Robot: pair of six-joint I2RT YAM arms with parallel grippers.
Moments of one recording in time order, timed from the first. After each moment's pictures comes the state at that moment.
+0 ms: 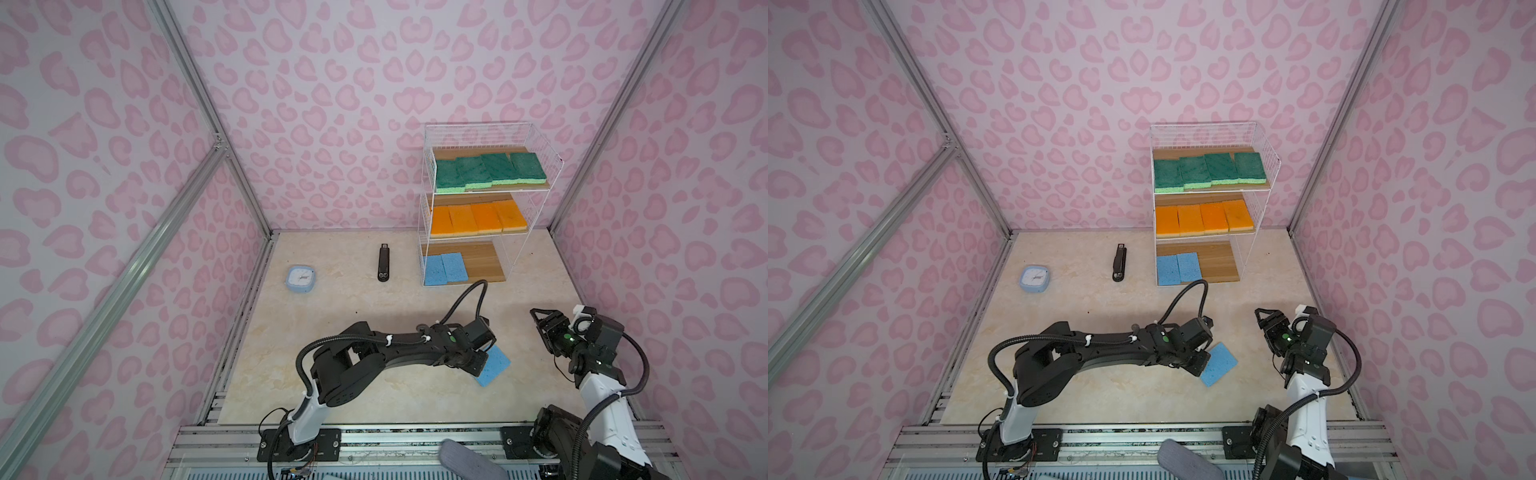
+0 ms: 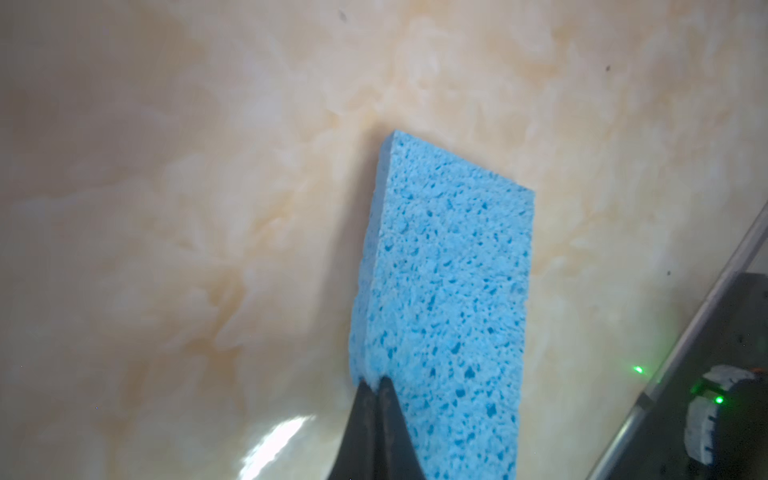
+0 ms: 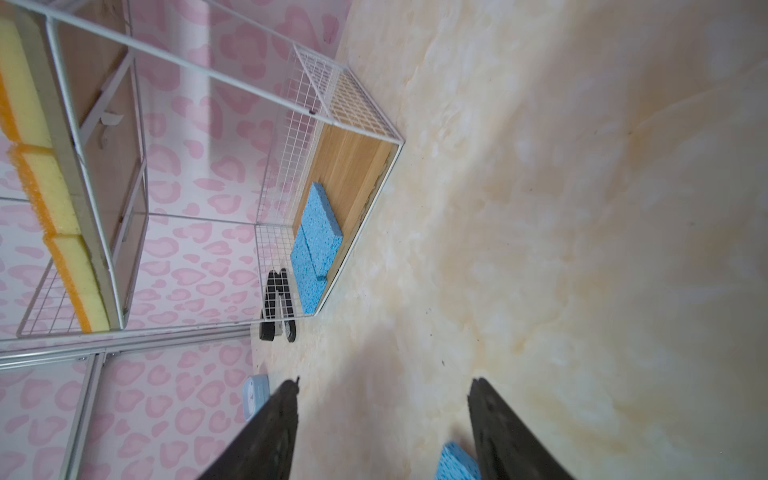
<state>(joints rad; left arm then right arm) -1.15 2.04 1.42 -0.39 0.04 -0.55 -0.47 0.86 0.39 -0.18 -0.68 0.79</state>
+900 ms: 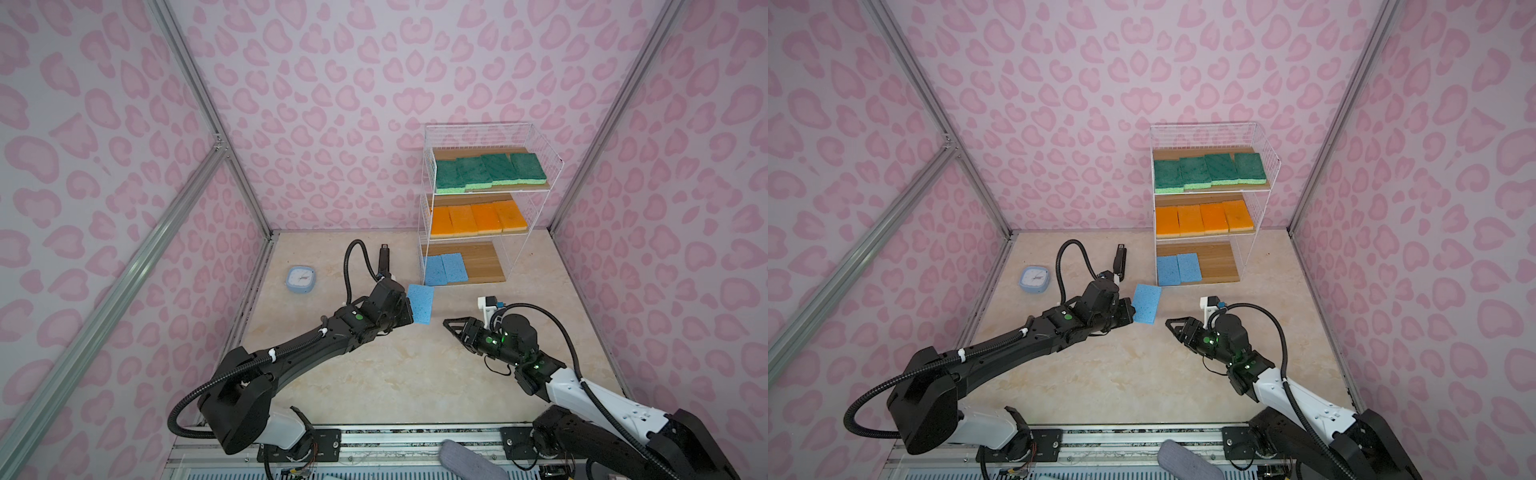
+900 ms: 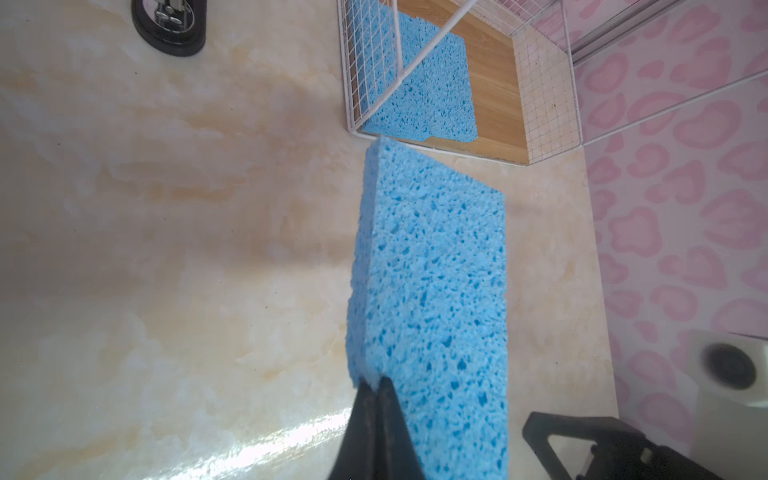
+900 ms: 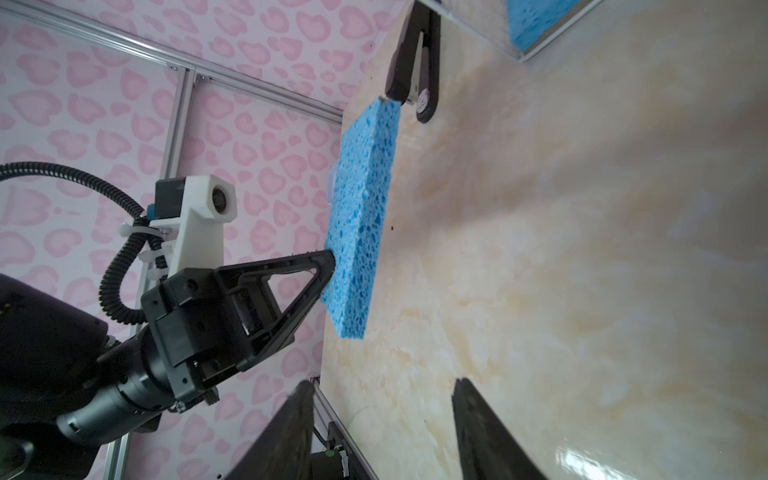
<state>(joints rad) -0.77 1.43 0.96 -0.27 -0.04 -0.87 0.57 1.05 0.36 0.37 -0.35 1.14</state>
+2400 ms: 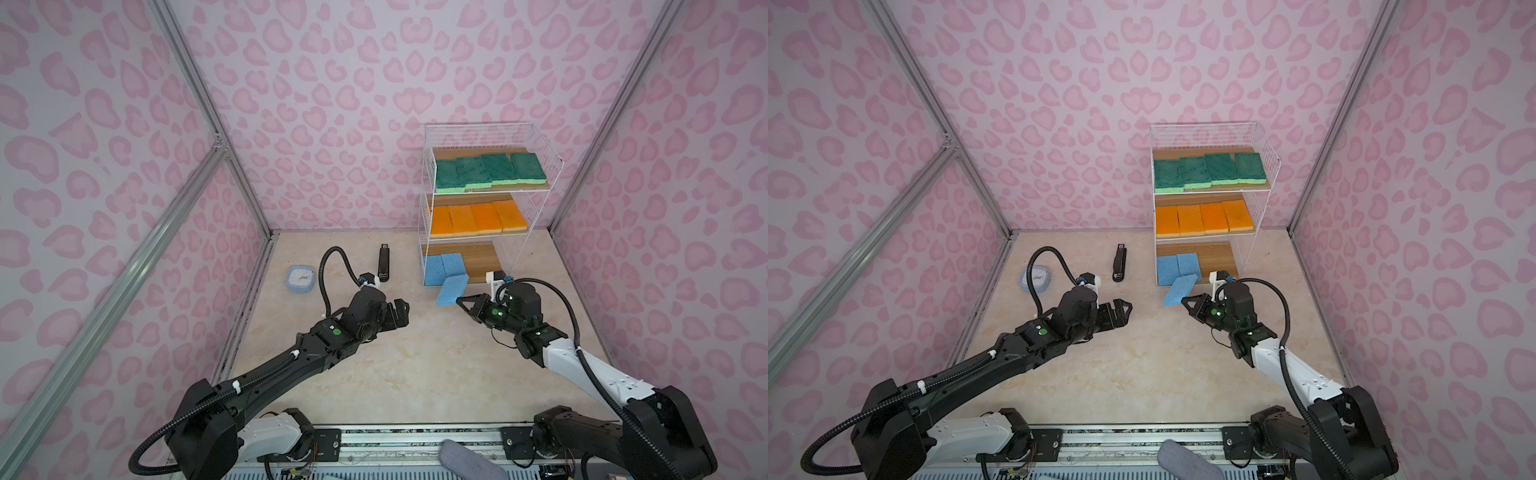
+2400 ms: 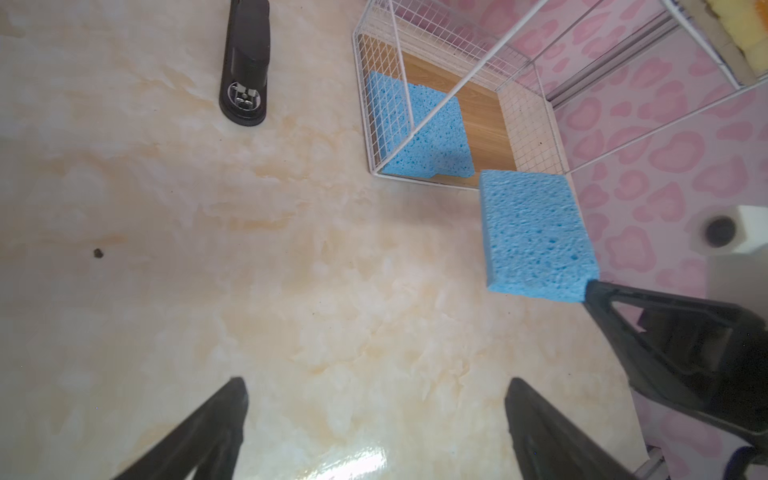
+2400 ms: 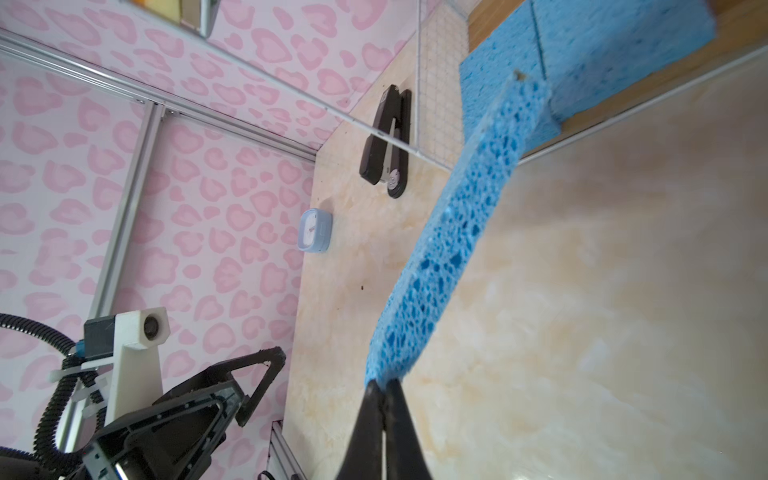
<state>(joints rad) -0.75 1.22 0.82 -0.27 -0.12 -0.79 0.27 1.18 0.58 0.12 -0.50 0.88</state>
